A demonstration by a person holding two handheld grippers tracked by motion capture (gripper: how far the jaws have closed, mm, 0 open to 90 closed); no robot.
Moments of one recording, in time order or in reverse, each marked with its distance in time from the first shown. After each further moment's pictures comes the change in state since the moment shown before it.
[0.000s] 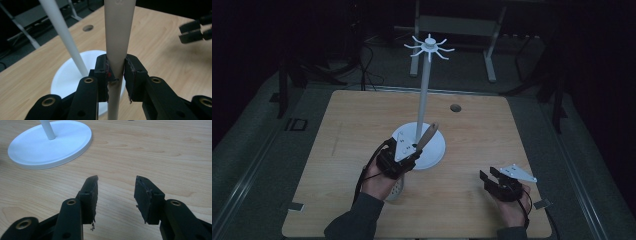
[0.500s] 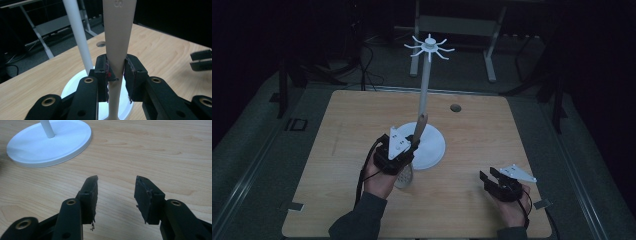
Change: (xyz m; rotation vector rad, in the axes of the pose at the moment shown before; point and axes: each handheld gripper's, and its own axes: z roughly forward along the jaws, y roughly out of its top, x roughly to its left) left arm 0.004 0.004 -0.006 -0.128 0.091 -0.095; right arm -0.001 -0.002 0.001 0.006 0.000 -0.002
